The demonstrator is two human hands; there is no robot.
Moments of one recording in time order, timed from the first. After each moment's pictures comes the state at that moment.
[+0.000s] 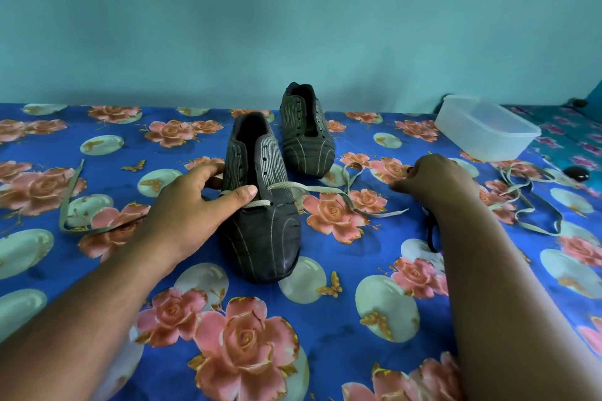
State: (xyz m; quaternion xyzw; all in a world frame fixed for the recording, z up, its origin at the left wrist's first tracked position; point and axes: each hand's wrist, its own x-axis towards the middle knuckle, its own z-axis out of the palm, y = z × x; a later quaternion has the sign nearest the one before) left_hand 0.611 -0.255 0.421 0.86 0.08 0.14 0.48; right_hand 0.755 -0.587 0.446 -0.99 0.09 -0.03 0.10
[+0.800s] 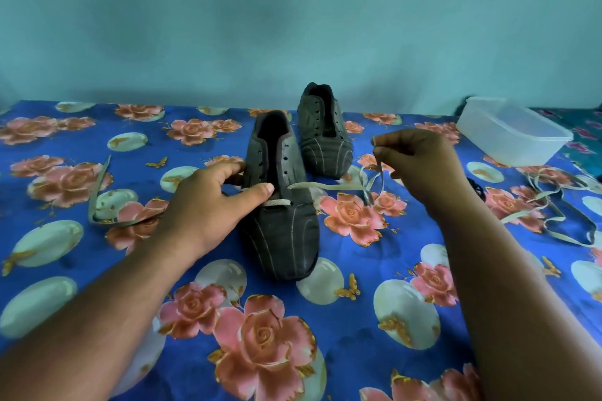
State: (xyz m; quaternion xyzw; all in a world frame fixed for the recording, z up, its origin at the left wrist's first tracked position) left_hand 0.609 -0.259 0.428 0.86 0.10 0.17 0.47; right_hand 0.730 -0.538 0.460 -0.86 -0.11 -0.10 0.49
